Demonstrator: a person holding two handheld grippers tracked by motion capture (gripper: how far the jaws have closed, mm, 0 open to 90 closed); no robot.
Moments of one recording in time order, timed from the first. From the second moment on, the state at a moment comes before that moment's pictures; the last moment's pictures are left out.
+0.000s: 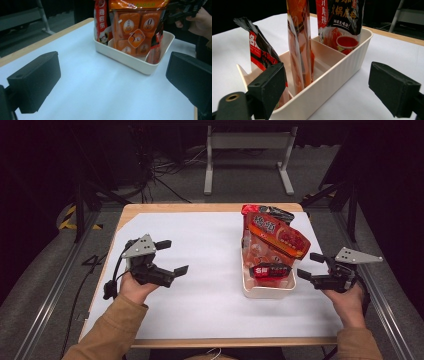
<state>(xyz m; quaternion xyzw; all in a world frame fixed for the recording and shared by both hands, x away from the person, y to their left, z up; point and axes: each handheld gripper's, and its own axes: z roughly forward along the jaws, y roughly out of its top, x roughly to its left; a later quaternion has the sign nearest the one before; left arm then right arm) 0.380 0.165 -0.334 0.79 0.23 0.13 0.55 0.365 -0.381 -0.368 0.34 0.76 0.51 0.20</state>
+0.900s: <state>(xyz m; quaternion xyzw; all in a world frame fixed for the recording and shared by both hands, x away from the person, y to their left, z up) 0.382 0.217 -0.407 0.78 0.31 0.16 0.52 0.364 -0.387 -0.376 0.34 0.75 0.52 0.22</state>
